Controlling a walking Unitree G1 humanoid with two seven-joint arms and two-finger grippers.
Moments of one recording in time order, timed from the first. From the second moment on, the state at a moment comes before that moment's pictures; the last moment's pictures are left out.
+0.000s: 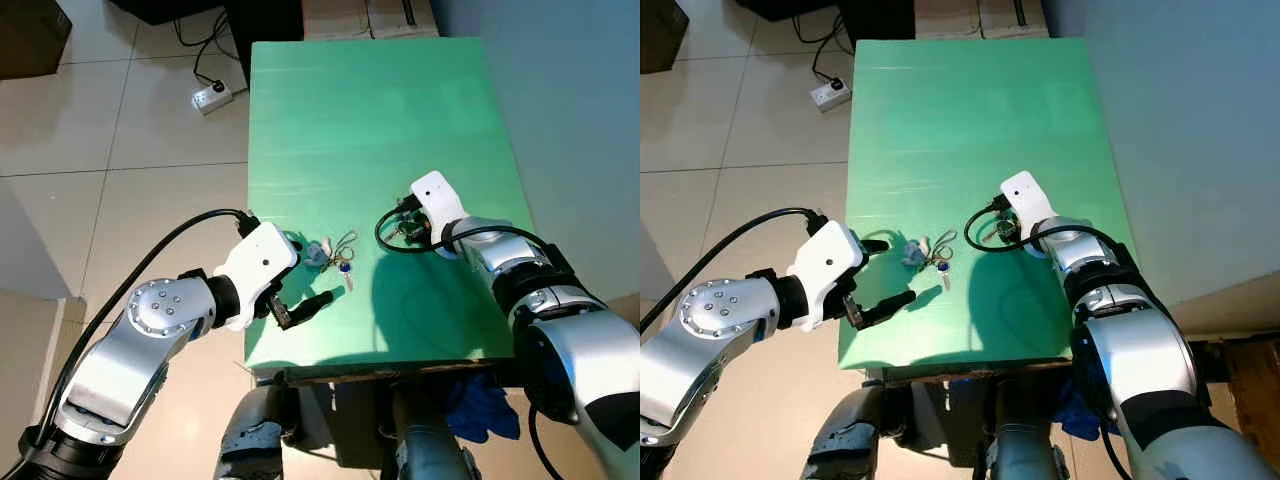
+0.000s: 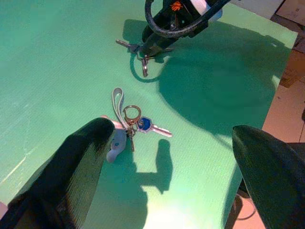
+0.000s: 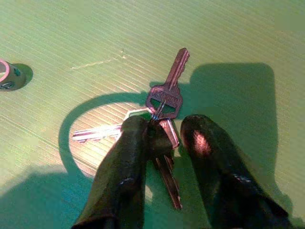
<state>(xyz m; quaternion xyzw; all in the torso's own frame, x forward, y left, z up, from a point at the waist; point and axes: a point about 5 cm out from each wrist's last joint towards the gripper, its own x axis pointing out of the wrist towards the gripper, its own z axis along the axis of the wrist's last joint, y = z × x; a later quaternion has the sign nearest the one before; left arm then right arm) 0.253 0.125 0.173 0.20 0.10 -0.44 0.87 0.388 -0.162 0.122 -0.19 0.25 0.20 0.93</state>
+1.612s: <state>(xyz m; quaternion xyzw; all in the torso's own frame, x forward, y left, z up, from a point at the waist) 0.285 0.127 0.153 0.13 0.03 -0.23 0.96 0.378 -0.164 0.121 -0.10 0.06 0.13 0.98</state>
